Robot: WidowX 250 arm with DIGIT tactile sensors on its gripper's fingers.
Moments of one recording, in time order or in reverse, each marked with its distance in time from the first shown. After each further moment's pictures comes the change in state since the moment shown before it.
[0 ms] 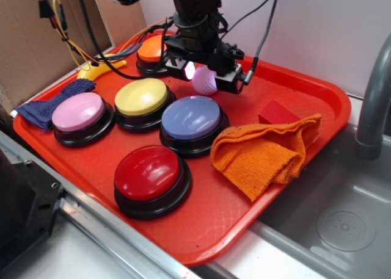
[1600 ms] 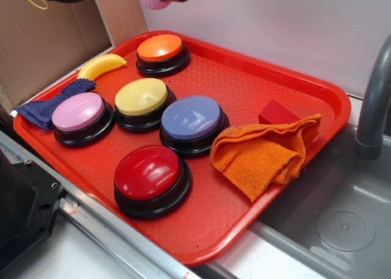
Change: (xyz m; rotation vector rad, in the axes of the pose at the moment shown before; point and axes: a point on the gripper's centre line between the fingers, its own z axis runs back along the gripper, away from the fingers) arm -0.006 0.033 0.150 -0.136 0.039 -0.112
